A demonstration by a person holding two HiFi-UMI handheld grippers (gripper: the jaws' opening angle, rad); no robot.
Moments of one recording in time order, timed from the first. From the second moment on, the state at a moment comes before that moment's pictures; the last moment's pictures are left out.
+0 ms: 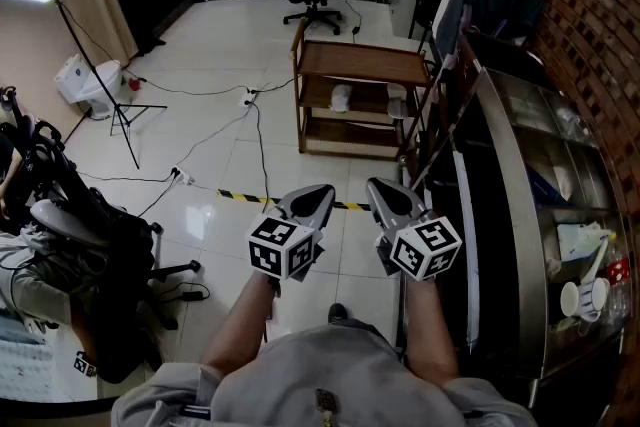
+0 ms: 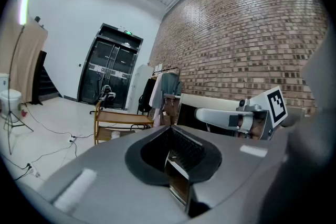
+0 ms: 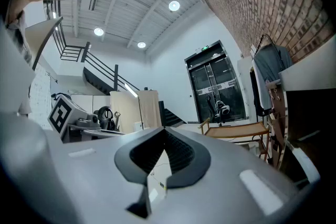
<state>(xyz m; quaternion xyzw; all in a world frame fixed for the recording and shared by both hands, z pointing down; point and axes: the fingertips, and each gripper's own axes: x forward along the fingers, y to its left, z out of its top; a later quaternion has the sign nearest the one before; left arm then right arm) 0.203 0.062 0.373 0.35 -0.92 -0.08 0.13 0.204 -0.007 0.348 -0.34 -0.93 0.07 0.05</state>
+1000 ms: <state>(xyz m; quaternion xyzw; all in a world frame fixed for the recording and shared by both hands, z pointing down) -0.100 0.090 0.402 0.34 -0.92 -0.11 0.14 -0.093 0.011 0.381 -0.33 -0.94 0.07 0.09</state>
